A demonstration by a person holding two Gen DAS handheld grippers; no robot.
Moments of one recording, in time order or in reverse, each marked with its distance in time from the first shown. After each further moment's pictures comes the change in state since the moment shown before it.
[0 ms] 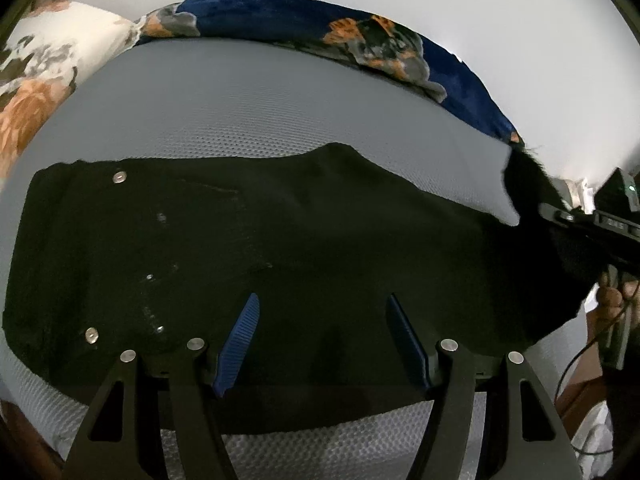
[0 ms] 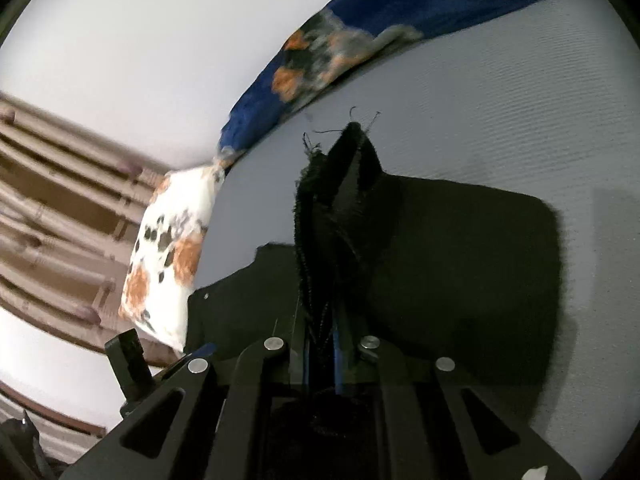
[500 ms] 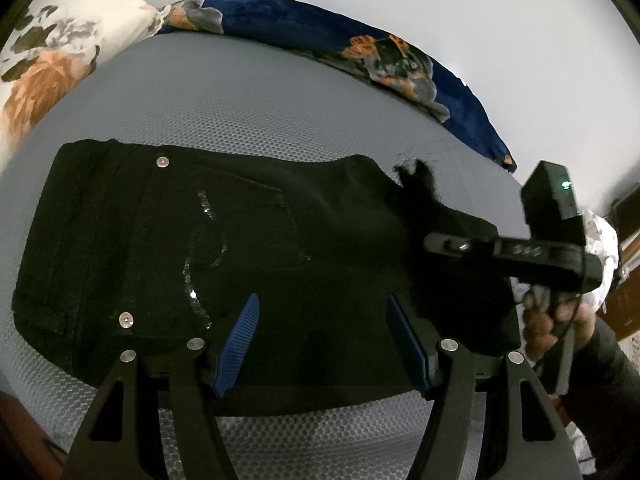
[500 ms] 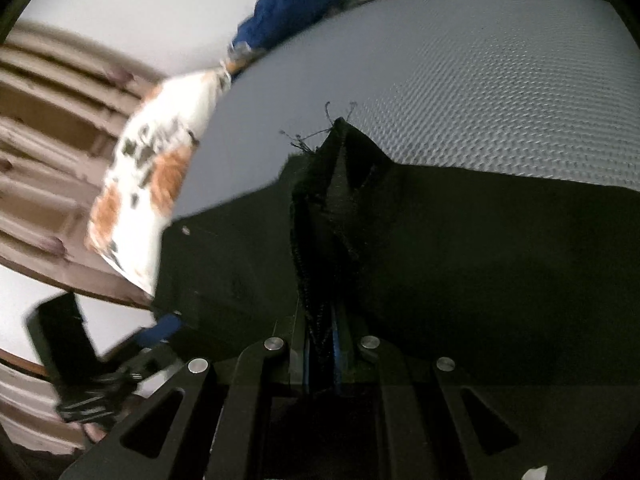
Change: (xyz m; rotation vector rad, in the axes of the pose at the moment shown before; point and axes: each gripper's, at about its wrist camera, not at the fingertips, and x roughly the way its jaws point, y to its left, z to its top) left arm -0.020 0.036 0.000 -0.064 -0.024 -0.063; right arm 0.135 0.061 -0.036 -0.158 0.230 -0.083
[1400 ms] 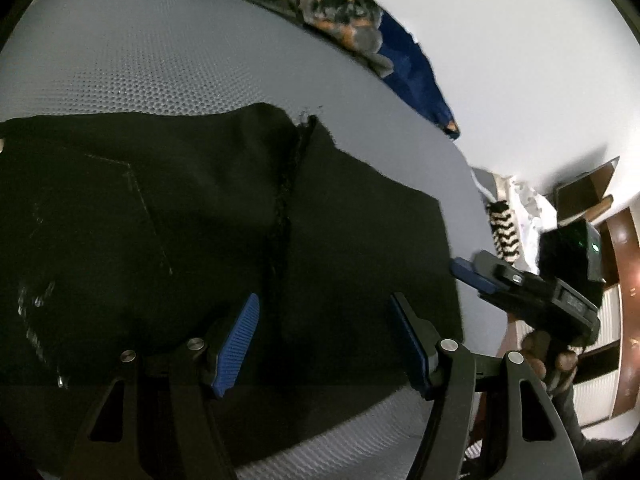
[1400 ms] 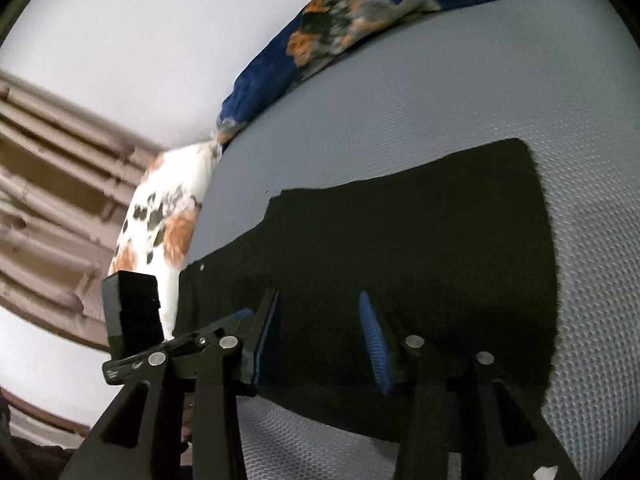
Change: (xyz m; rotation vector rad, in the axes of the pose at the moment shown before) left arm 0.076 -0.034 0.023 0.004 0.200 -0.278; right arm -0.103 -0.030 -0.055 0.174 -0.255 0.013
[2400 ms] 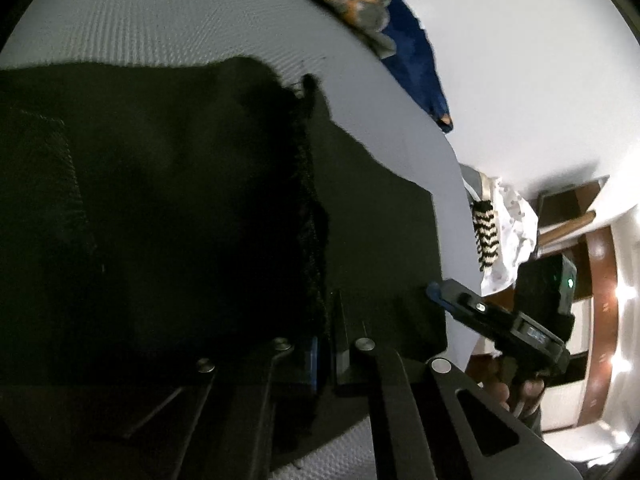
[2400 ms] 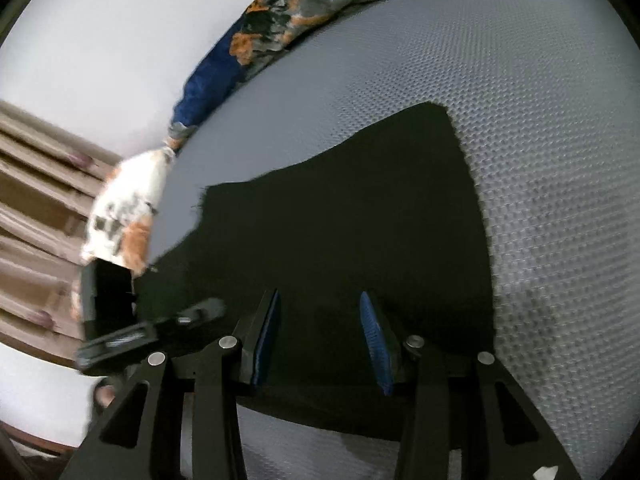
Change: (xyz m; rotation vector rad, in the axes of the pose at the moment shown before) left arm 0.030 -0.004 -0.001 -0.062 0.059 -0.112; right arm 0.001 -0.028 -0.012 0.040 0.010 -0.158
